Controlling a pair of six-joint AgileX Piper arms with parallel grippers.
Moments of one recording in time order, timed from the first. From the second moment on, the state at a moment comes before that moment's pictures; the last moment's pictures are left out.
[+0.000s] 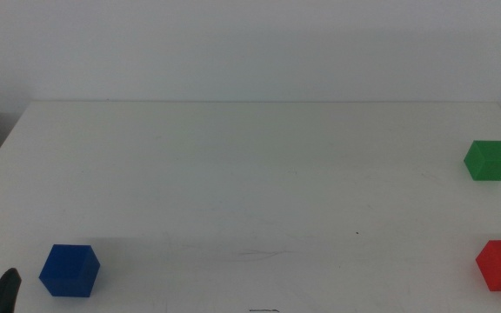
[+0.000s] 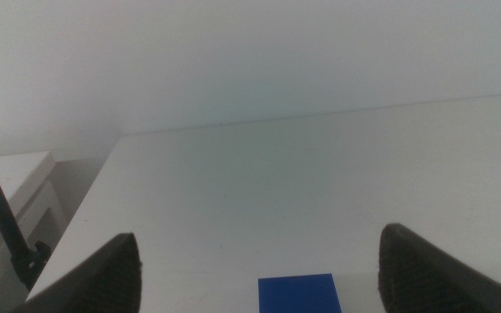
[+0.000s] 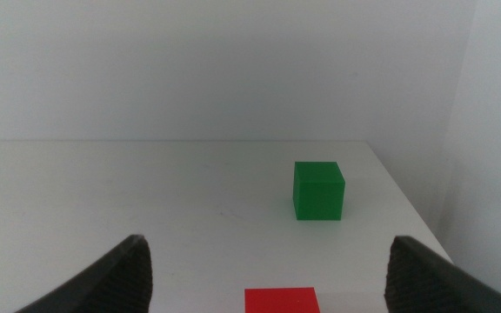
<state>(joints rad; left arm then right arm) -0.06 -0.01 0.03 0.04 0.16 0.03 -0.03 -0.01 0.03 -0.03 0.14 0.01</state>
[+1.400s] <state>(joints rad) -0.06 -0.01 0.03 0.04 0.16 0.03 -0.03 1.22 -1.02 0.00 1.20 0.00</state>
